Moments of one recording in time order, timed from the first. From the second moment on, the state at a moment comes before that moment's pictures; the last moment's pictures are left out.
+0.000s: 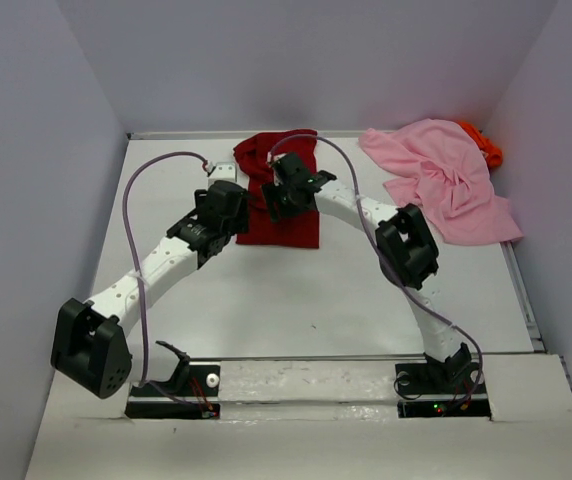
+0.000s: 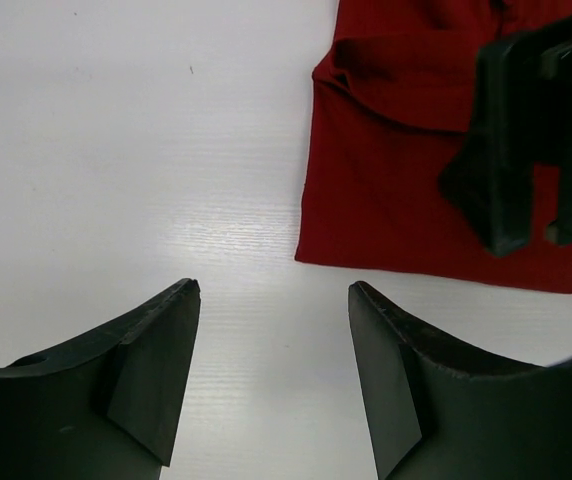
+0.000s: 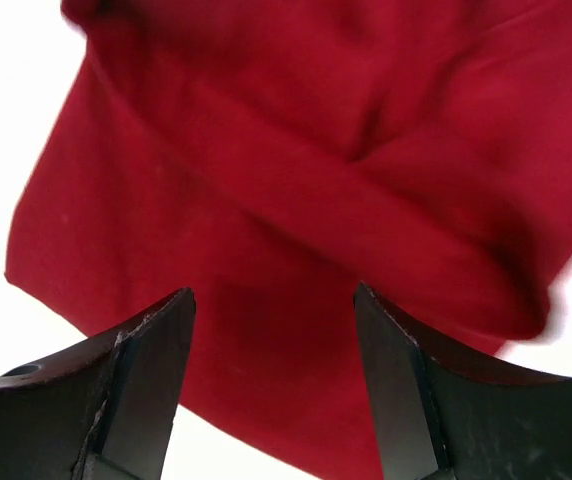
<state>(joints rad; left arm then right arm) -0.52 1.29 0.97 -0.37 -0.46 -0.33 0.68 2.26 1.94 -0.55 0.06 0.26</state>
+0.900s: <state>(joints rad) -0.51 1.26 0.97 -0.37 -0.48 -0.33 0.73 2.46 2.17 -0.58 0.06 0.23</state>
